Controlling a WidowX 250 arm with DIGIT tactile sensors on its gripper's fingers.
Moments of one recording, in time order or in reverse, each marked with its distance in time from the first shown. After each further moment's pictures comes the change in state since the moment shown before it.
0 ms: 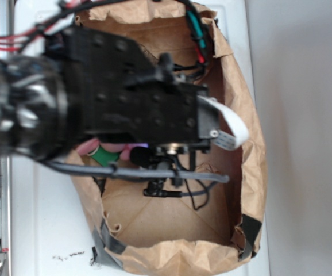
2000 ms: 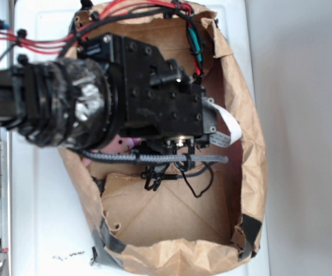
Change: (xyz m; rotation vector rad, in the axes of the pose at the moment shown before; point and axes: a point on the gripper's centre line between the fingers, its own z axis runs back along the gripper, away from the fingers) arm -0.011 0.002 -0.028 -0.040 0.063 0.003
